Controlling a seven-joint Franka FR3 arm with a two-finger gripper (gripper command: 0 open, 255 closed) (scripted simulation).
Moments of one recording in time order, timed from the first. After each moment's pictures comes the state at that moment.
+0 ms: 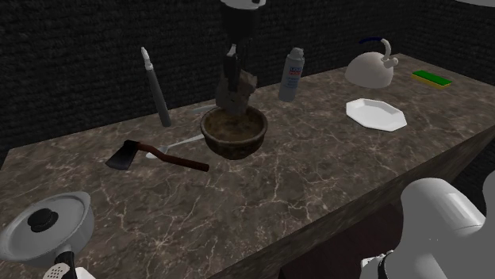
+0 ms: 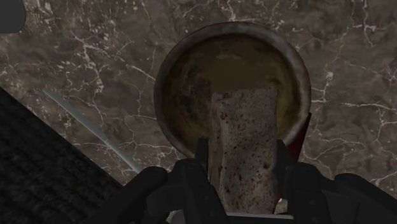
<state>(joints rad) -0.32 -0.22 -0.59 -1.71 -0.10 1.63 -0.29</state>
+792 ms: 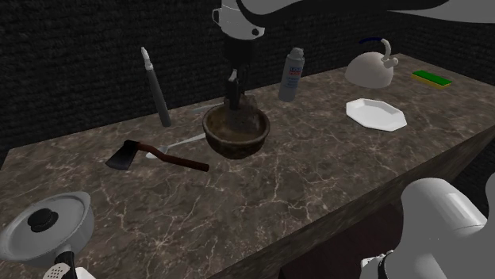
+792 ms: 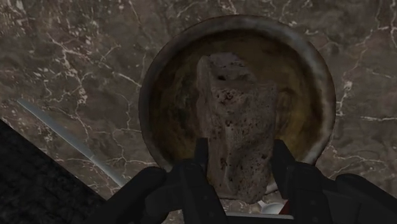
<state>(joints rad) -0.32 -0.25 -0.59 -1.88 -0.12 1.77 -0.28</state>
